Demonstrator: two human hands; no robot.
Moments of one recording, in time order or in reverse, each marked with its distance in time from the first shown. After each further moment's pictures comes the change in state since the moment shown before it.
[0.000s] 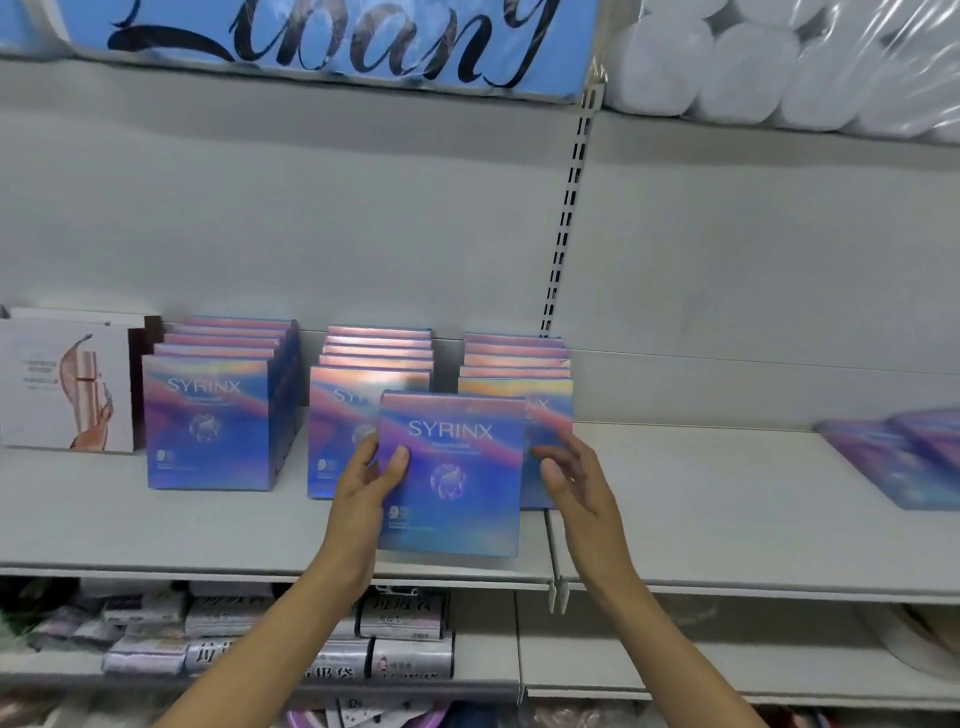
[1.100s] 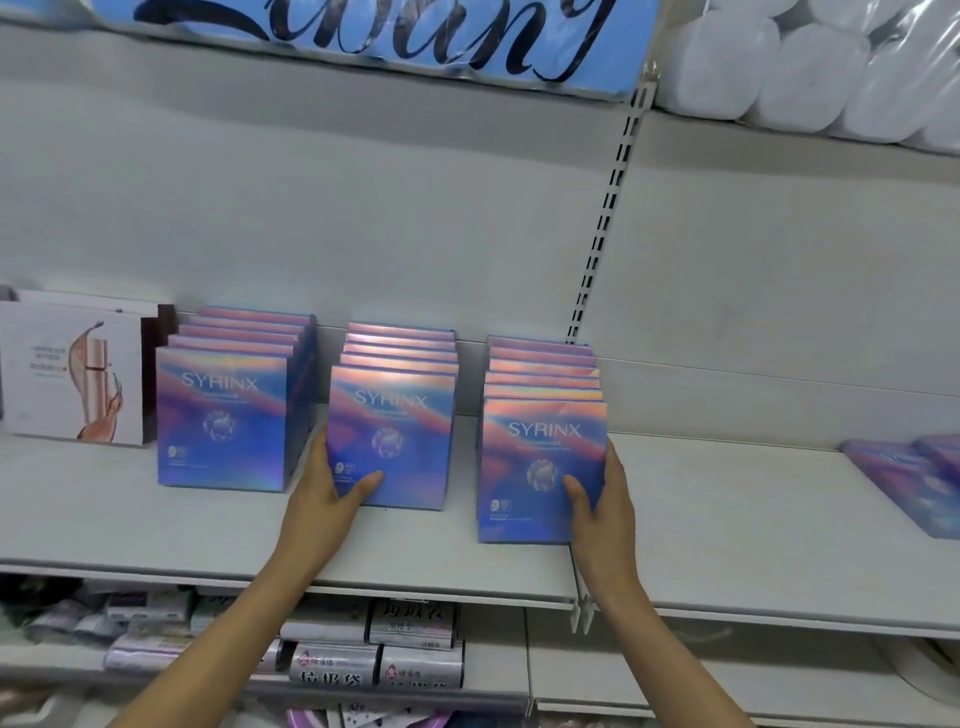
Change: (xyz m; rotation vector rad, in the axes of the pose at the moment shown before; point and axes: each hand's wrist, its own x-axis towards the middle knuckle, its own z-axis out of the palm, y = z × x) left_hand 0.029 0.007 -0.067 0.785 0.133 0.168; right_hand 0.029 0.047 0.012 -0.132 0.221 0.005
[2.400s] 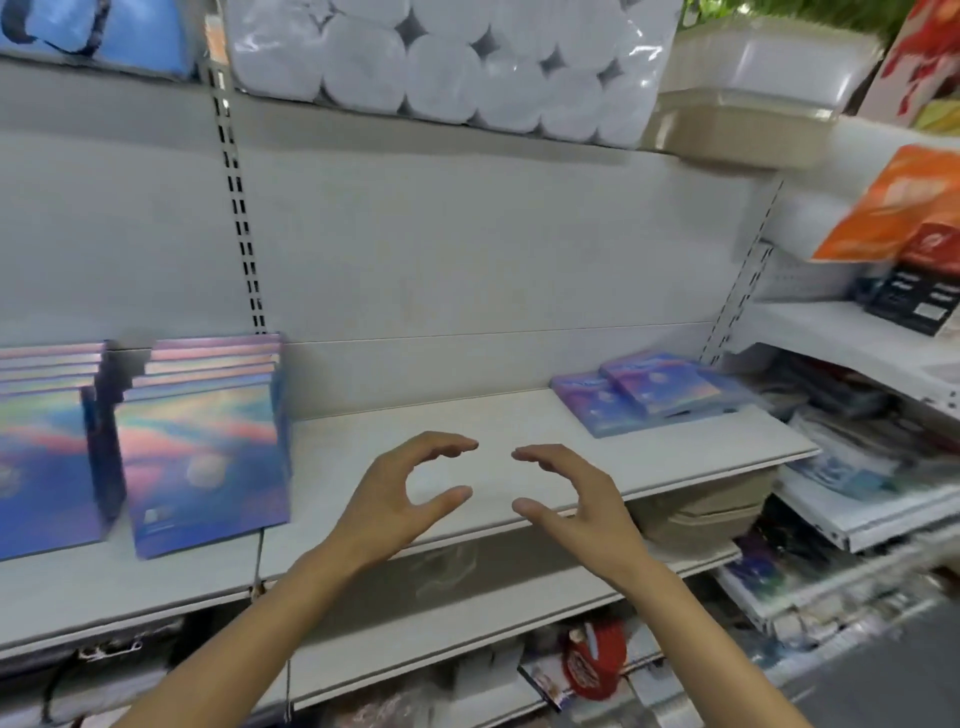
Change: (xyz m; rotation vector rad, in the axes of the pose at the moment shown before) left_hand -0.126 0.194 0.281 -0.111 -0.646 0.587; right_hand -0.032 -0.029 -0.341 -0.440 -0.176 -0.175
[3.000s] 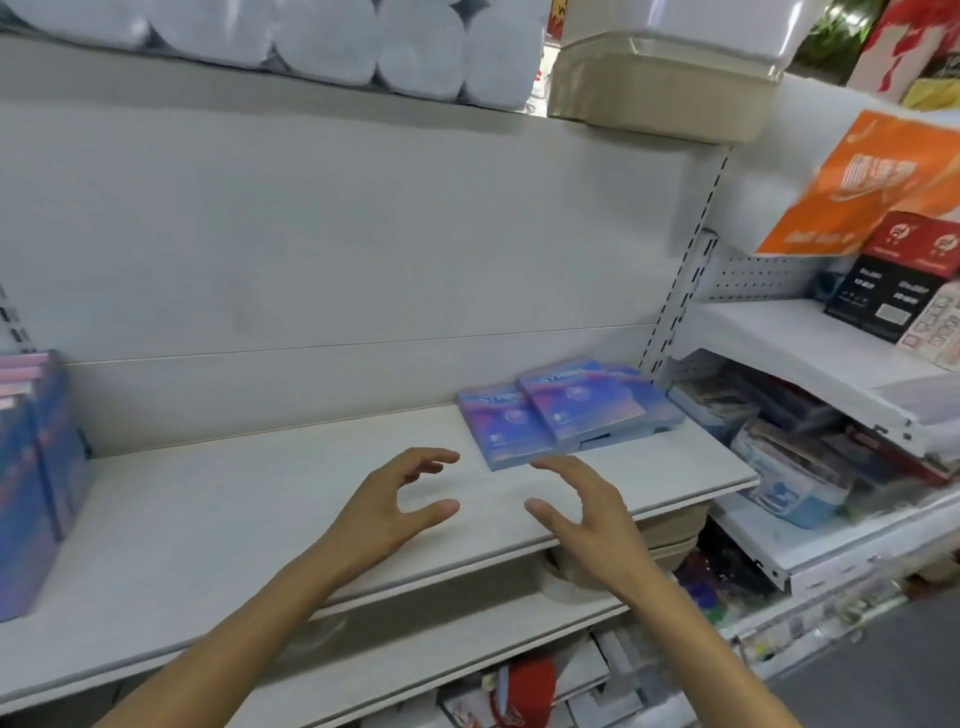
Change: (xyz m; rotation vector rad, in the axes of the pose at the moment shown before) left_hand 0.131 -0.010 0.156 -0.062 -0.118 -0.188; right_hand 0.038 0.173 -0.136 -0.149 0.006 0.159
